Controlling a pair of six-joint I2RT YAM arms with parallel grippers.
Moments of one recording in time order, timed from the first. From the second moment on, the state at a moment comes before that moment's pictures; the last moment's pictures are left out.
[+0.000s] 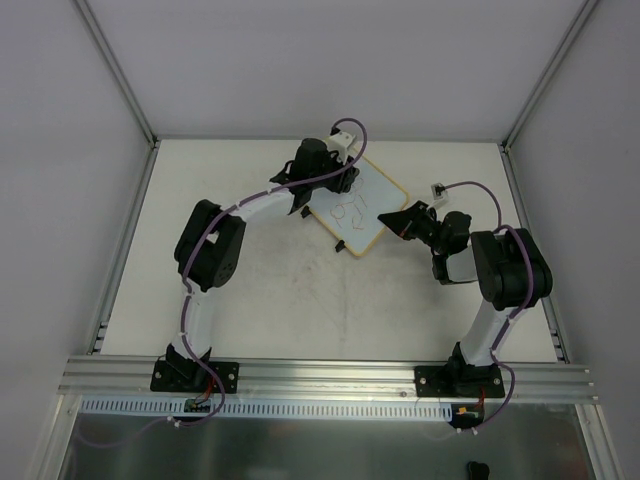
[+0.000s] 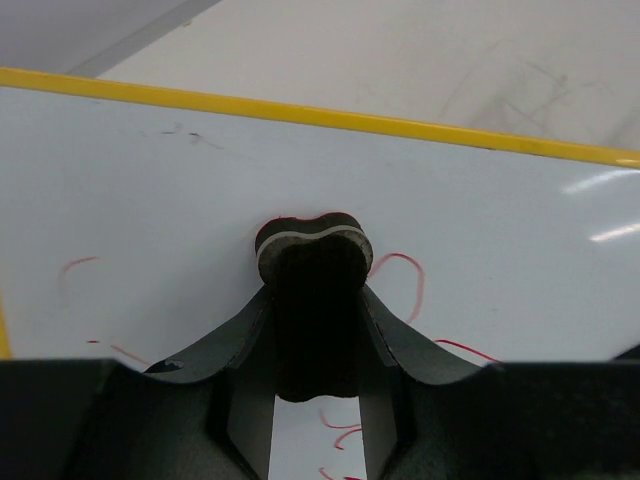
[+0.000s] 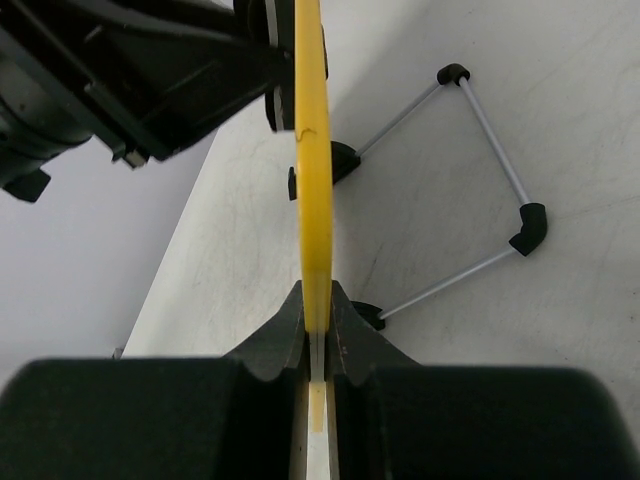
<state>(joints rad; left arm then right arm) -0.56 2.14 1.62 0.14 0.22 -0.02 0.12 1.84 0.55 1.21 -0.66 0.83</state>
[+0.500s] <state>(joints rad) -0.67 2.06 1.44 0.24 0.21 -0.02 0.12 1.84 0.55 1.21 -0.66 0.83</state>
